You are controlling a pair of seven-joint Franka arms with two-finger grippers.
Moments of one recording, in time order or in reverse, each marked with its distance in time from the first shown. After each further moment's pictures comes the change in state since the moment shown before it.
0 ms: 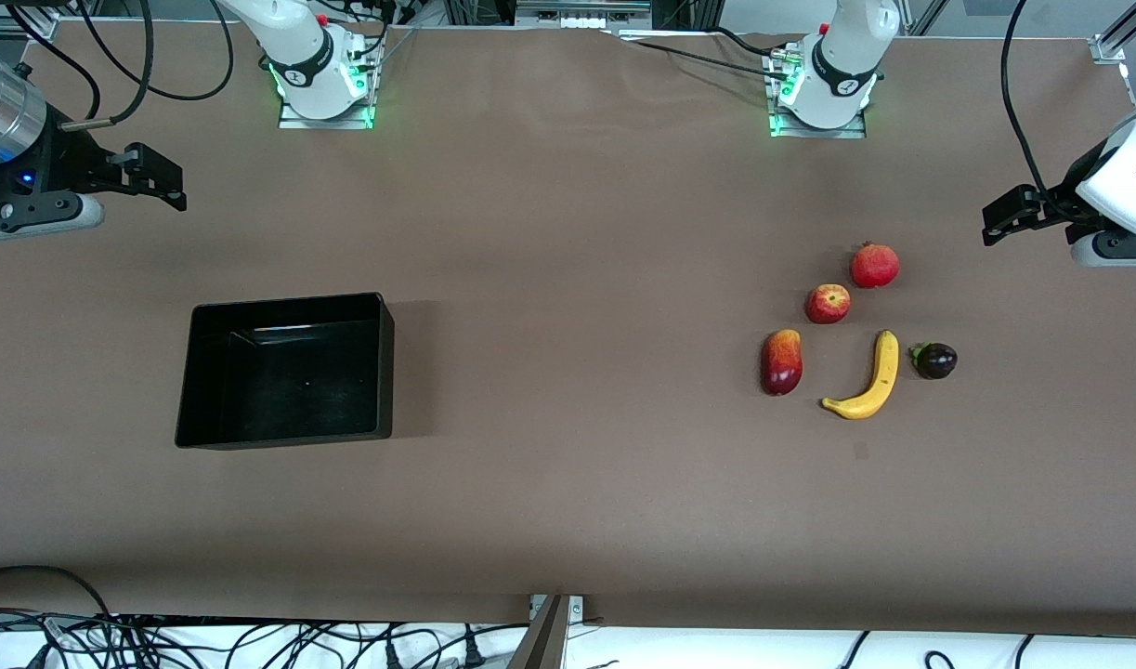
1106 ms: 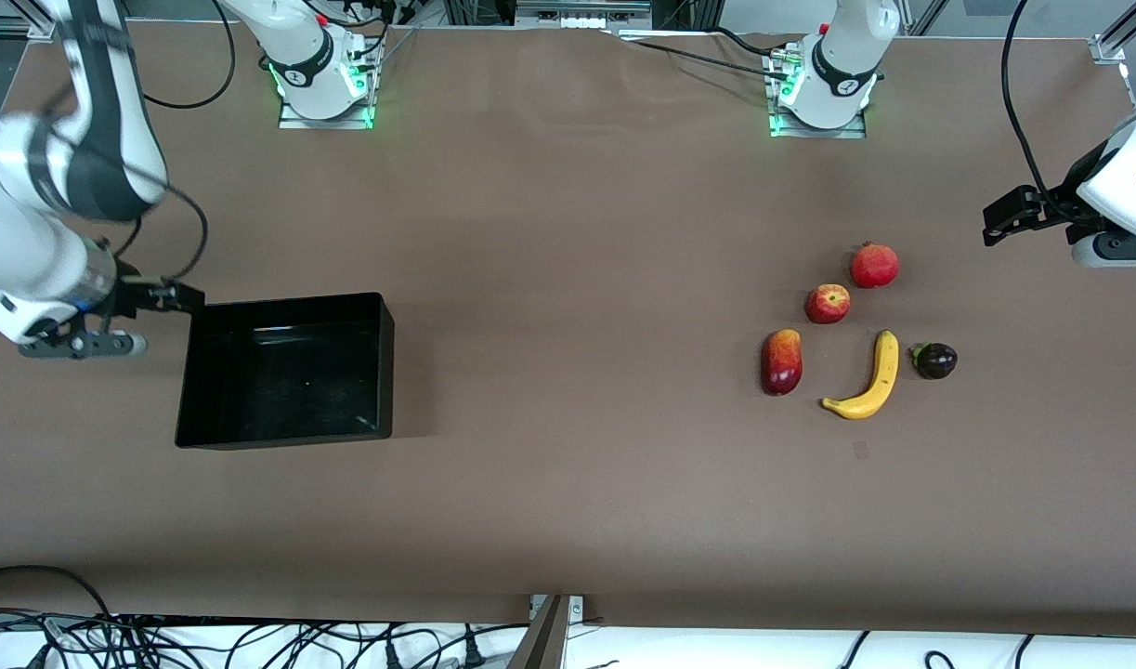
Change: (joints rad) left arm 0.002 0.001 0.001 -0.001 0.000 0.000 0.000; right arm -0.026 0.268 -0.153 -0.290 -0.053 0.545 -0.004
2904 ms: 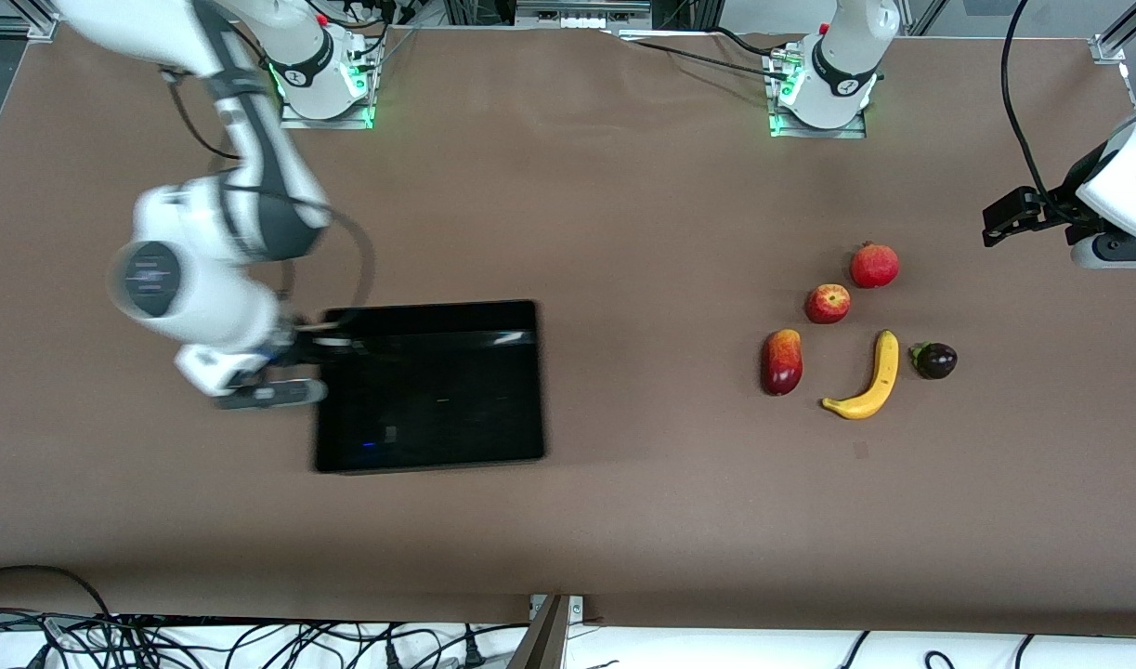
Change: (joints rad) left arm 0.000 0.002 0.000 0.000 0.000 0.000 0.000; right arm 0.193 0.209 0.223 0.278 0.130 -0.001 0.296
